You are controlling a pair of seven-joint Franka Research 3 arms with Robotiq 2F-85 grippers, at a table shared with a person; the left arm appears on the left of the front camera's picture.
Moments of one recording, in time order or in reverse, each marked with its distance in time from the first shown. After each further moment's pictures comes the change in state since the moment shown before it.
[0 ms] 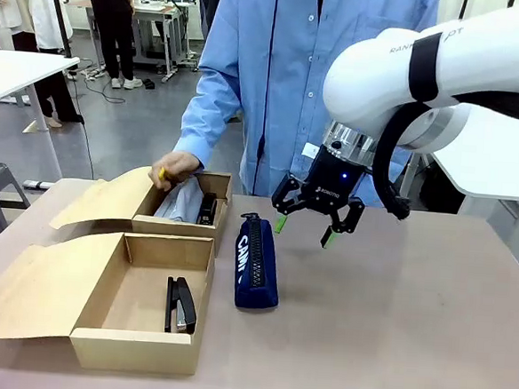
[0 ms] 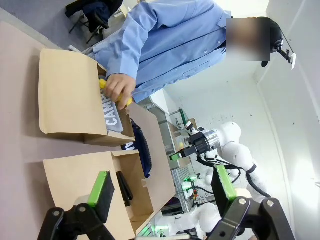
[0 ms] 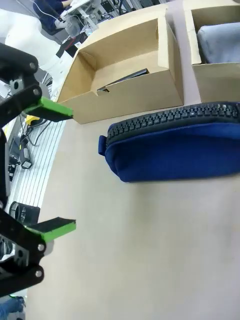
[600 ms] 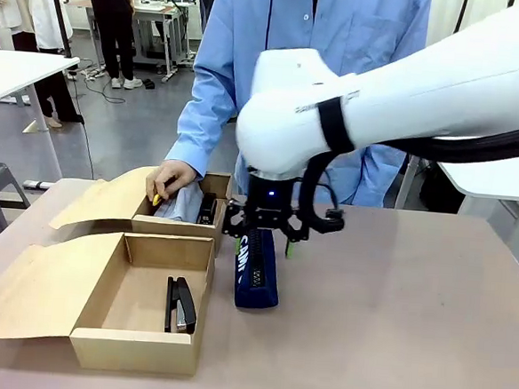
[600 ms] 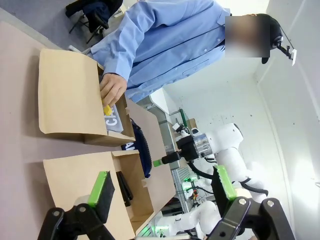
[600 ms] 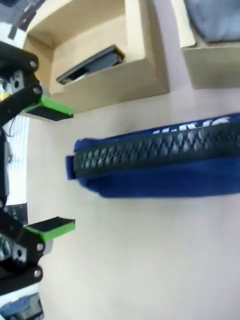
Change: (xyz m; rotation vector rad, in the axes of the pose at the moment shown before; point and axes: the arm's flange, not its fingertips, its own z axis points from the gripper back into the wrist) left arm 0.000 0.000 0.000 0.000 0.000 0.000; right arm 0.000 0.102 -0.072 -0.310 -0.068 -0.053
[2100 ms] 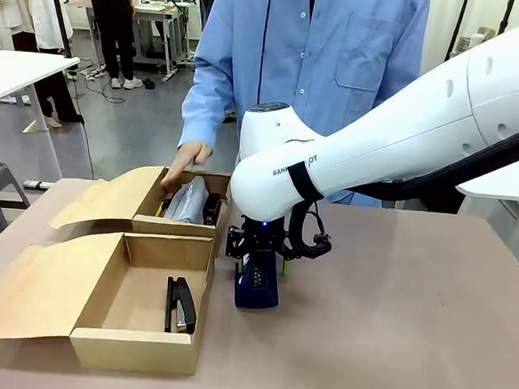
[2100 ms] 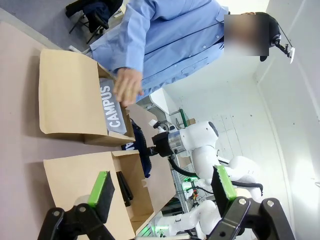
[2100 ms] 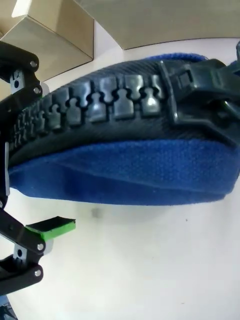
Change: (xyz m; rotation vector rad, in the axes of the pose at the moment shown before) left arm 0.000 0.000 0.000 0.000 0.000 0.000; right arm 0.047 -0.003 -0.082 -0.053 -0.041 -0.006
